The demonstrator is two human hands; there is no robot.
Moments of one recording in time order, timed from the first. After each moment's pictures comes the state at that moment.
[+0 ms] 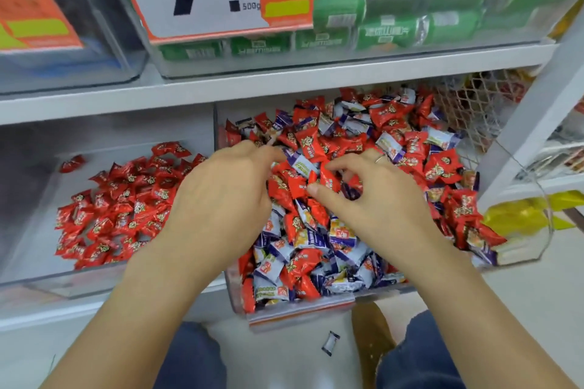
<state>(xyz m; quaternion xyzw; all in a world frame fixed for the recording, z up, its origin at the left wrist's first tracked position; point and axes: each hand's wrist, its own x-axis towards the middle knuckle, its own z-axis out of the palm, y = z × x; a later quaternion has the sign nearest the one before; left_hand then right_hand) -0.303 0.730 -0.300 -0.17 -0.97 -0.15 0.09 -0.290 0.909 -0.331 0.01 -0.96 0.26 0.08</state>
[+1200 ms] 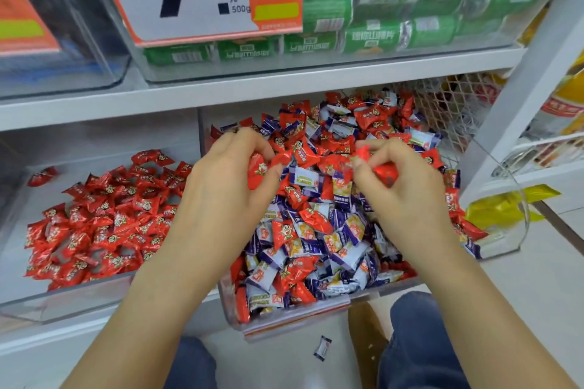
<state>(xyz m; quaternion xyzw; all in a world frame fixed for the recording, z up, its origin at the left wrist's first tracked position) -0.309 0.735 -0.311 -0.17 -0.92 -0.31 0.16 -0.284 0.927 -0.335 -0.05 -0.87 0.44 0.21</state>
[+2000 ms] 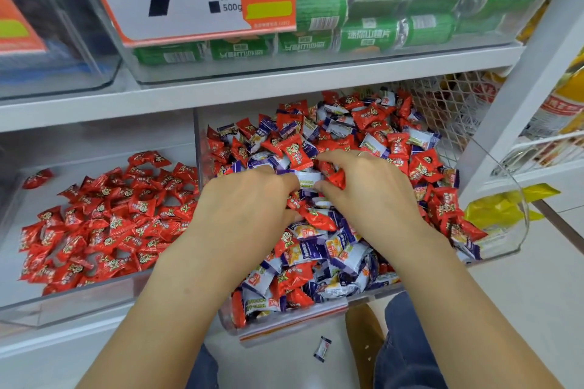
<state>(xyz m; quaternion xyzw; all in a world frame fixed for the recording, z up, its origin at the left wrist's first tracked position) -0.314 0.755 -0.311 -0.24 -0.97 0.01 0.02 -0.308 0.915 -0.339 0.00 -0.99 0.14 0.10</state>
